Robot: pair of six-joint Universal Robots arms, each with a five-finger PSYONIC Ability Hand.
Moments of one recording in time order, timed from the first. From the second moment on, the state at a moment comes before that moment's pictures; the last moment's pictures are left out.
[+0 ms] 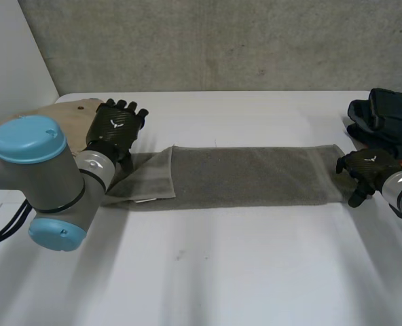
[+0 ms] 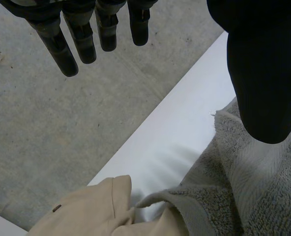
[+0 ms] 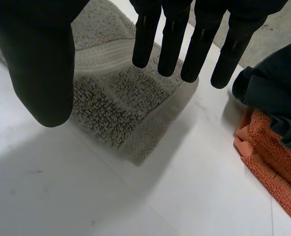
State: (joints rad) left arm 4.30 -2.09 -1.46 3.50 -1.56 3.65; right arm 1.55 -0.93 1.43 -0.04 1.25 2.56; left_hand 0.19 0.21 0.22 0.20 0.05; right_hand 0.53 0.53 0.54 0.54 0.37
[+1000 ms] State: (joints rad) left arm 4.44 -2.37 -1.20 3.59 -1.66 3.63; right arm 1.55 -0.94 1.52 -0.12 1.26 2.56; left_hand 0.27 0.27 0.27 0.26 0.08; right_hand 0.58 0.56 0.57 0.57 0.40
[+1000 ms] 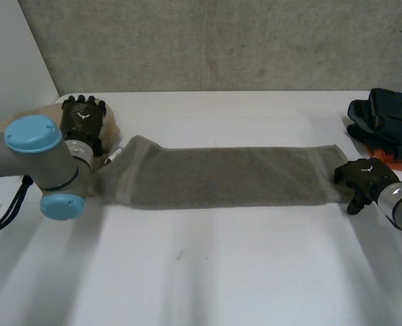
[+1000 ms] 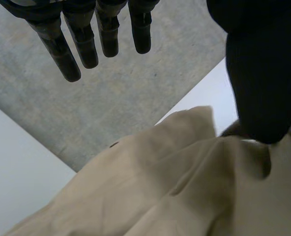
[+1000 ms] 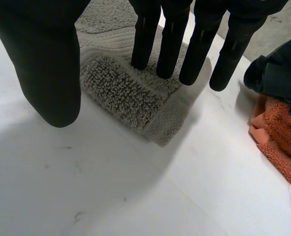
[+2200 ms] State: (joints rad) left arm 4.41 -1.84 -1.72 3.60 -1.59 3.56; right arm 1.87 -1.11 1.55 -0.53 1.24 2.09; left_hand 0.25 0.22 0.23 0.22 0.05; right_hand 1.12 1.18 1.19 1.20 0.99
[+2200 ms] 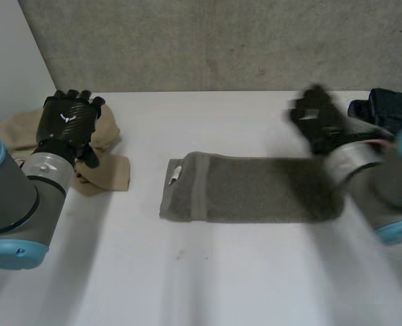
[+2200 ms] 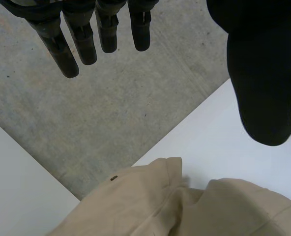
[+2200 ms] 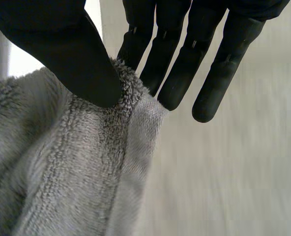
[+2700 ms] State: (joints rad) left arm 4.32 -1.84 -1.69 3.61 -1.60 3.51; right arm 2.23 -0.97 1.52 -0.57 1.36 2.36; left_hand 0.25 0.22 0.23 0.22 0.05; right_hand 0.23 0.21 0.21 0.22 0.05
